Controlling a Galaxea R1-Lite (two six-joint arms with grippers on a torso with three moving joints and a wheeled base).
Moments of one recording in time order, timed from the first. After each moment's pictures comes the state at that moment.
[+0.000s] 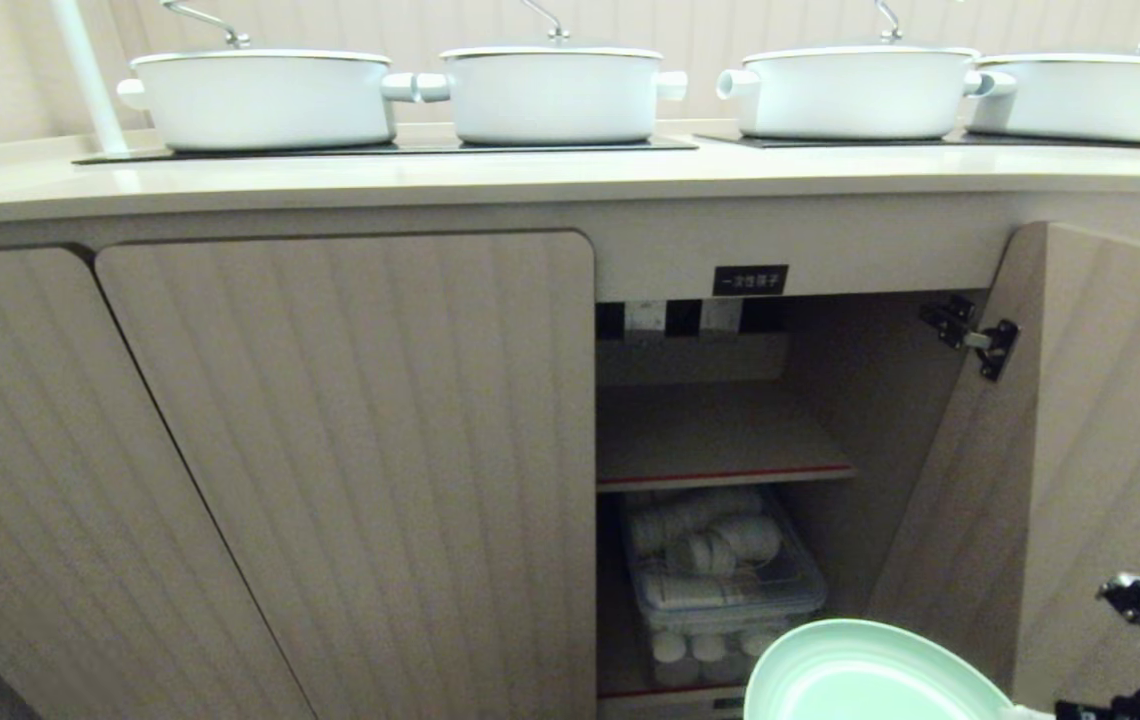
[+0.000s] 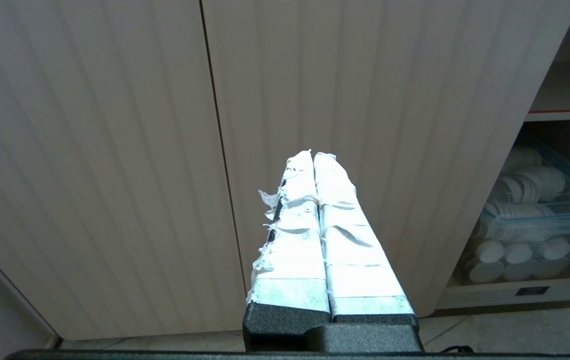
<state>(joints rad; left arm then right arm) 0.00 0.00 0.00 0.00 0.00 0.00 0.22 1.23 -0.14 -0.28 0.07 0.37</state>
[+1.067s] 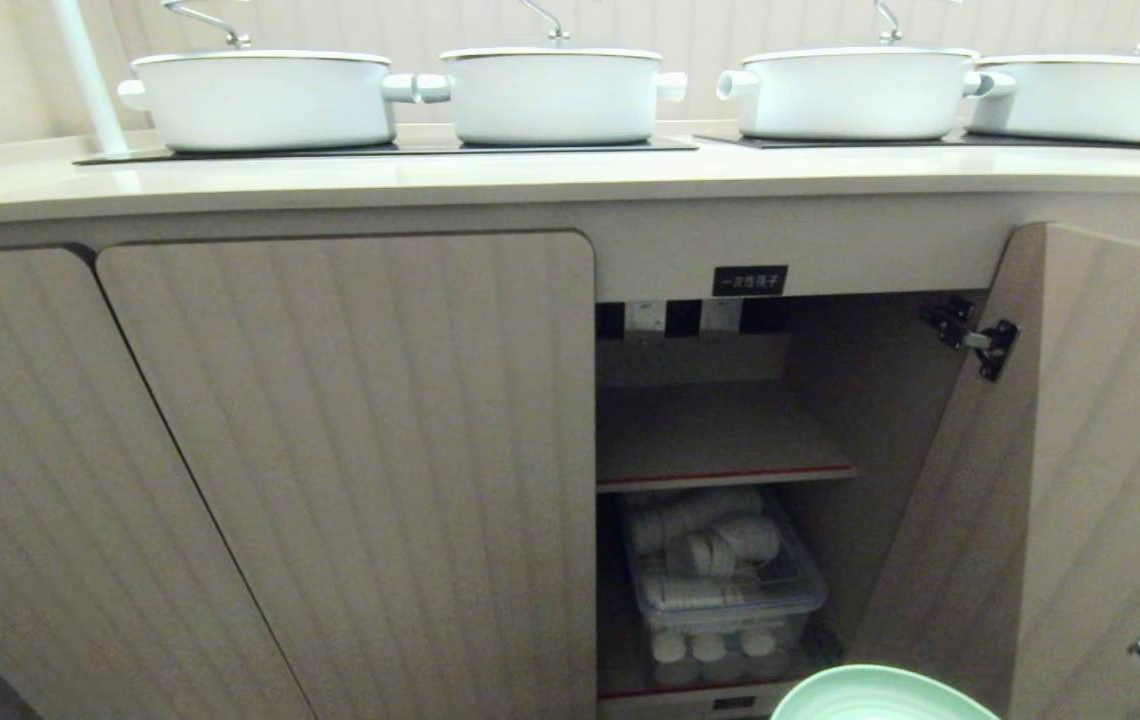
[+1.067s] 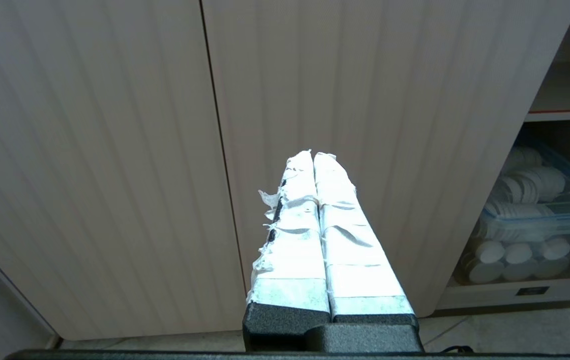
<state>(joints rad) 0.00 0.00 0.00 0.00 0.00 0.00 0.22 1.13 -0.04 -0.28 0.08 0.37</state>
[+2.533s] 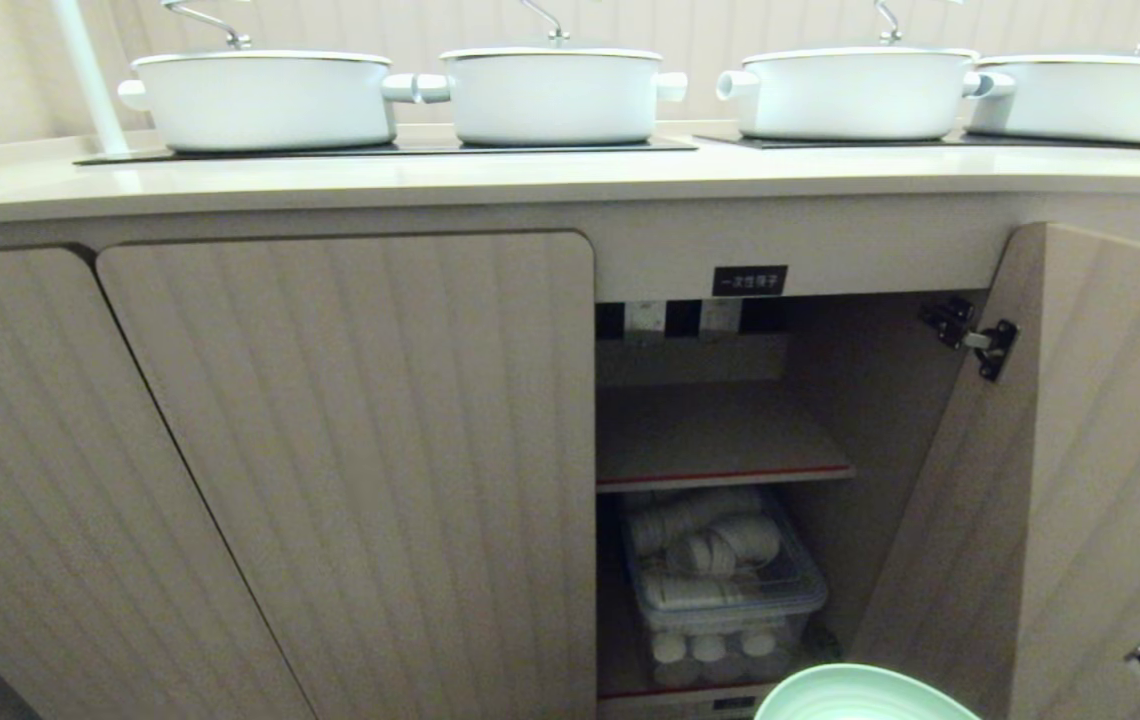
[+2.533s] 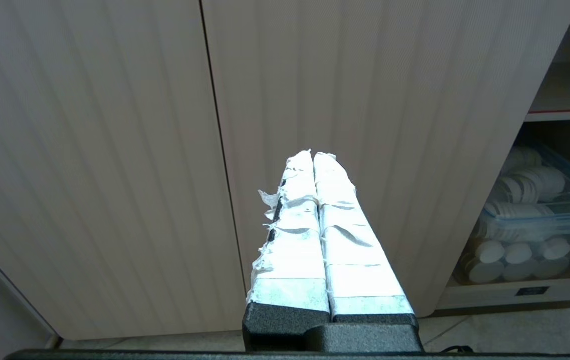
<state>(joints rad) 0.00 0.00 0.00 0.00 0.00 0.00 0.28 1.15 0.00 -0.34 0.08 0.49</state>
